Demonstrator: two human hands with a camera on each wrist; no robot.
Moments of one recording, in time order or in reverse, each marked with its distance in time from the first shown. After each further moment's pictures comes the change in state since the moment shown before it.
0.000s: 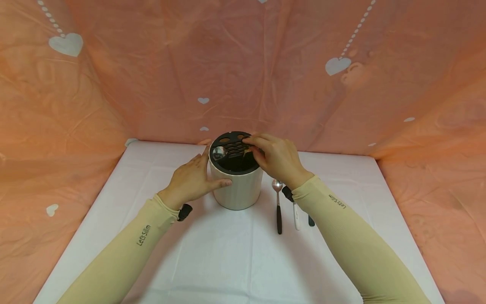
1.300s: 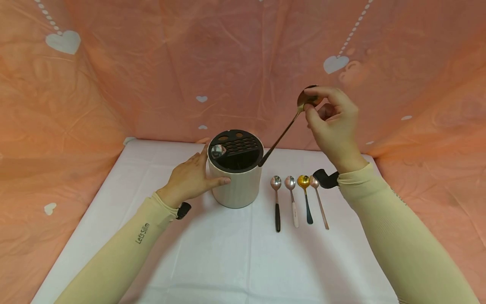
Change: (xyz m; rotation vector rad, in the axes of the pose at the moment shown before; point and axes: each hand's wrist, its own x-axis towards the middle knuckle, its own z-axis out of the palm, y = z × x) left_hand 0.001 -0.001 -0.001 0.012 0.004 -0.004; right_hand 0.025 -0.008 -0.106 0.460 0.463 0.235
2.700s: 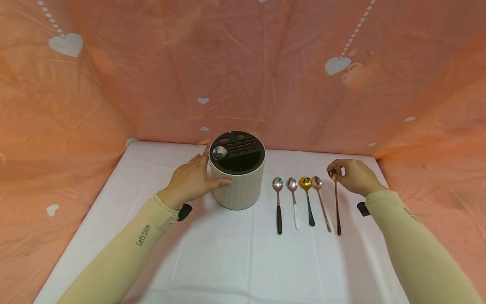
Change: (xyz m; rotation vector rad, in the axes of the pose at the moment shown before) left_hand -0.001 0.000 -0.001 -0.006 0.001 0.012; right_hand -0.112 0.150 -0.114 -0.718 -0.812 0.487
